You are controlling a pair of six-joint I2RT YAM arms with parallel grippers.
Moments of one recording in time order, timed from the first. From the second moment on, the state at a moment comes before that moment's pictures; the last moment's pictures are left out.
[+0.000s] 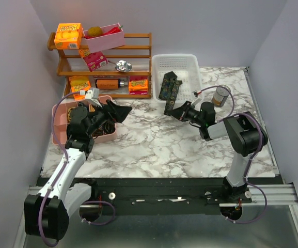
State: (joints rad) left arm -0.16 0.93 0.59 0.33 0.51 -0.61; right arm 0.31 1.91 0.70 1.05 -0.57 0.76
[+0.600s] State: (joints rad) left arm -0.30 1.20 0.63 0.37 0.51 -0.70; right arm 0.43 1.60 0.58 1.08 -0.64 0.96
